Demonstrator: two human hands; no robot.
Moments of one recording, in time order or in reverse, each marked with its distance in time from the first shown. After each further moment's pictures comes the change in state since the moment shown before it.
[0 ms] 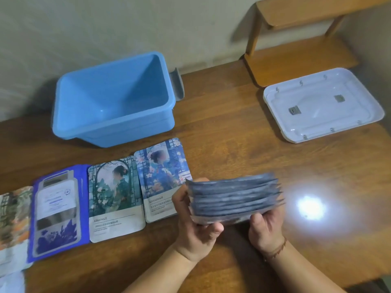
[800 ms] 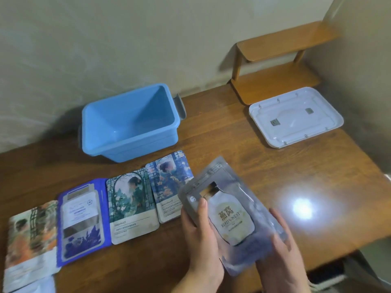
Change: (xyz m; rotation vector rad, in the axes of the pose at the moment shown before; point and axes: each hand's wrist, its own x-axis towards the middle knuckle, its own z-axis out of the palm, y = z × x) left_hand -0.013 0.076 0.004 -0.622 0.444 -0.869; right_hand -0.067 -0.092 0.001 0.446 0.333 0.757
